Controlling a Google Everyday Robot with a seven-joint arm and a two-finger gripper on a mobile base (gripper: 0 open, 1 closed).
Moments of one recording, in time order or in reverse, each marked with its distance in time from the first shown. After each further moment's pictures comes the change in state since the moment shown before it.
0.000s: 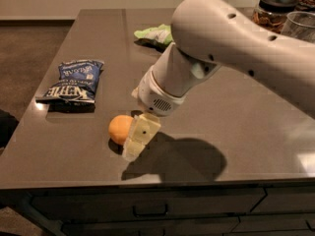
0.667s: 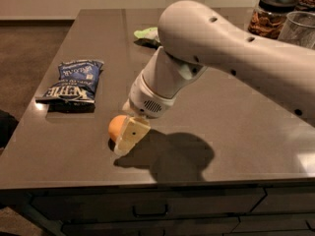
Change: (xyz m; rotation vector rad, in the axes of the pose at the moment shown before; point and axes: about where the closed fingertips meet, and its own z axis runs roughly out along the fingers) arm -0.007 0.001 0.021 -0.051 0.016 0.030
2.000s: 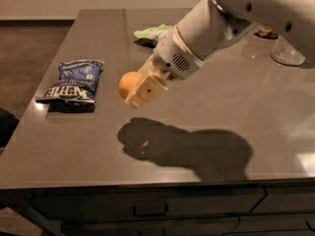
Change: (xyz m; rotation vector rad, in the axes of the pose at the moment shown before) arm -0.021 -0.025 -0.090 0.004 -0.198 0.090
